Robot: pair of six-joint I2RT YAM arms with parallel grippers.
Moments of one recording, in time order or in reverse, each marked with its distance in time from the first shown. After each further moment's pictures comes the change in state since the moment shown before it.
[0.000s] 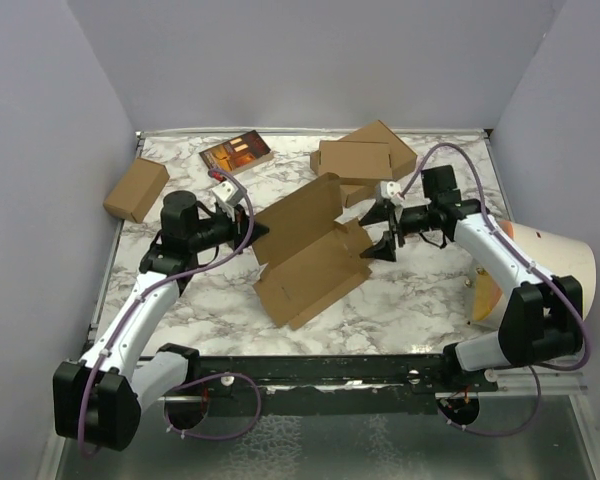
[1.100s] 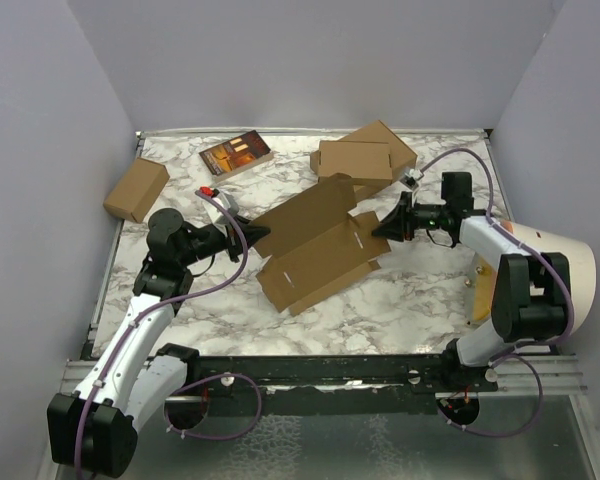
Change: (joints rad) left arm 0.000 -0.167 -0.109 0.214 0.105 0.026; right arm -0.215 0.125 -0.129 0.480 -0.034 0.687
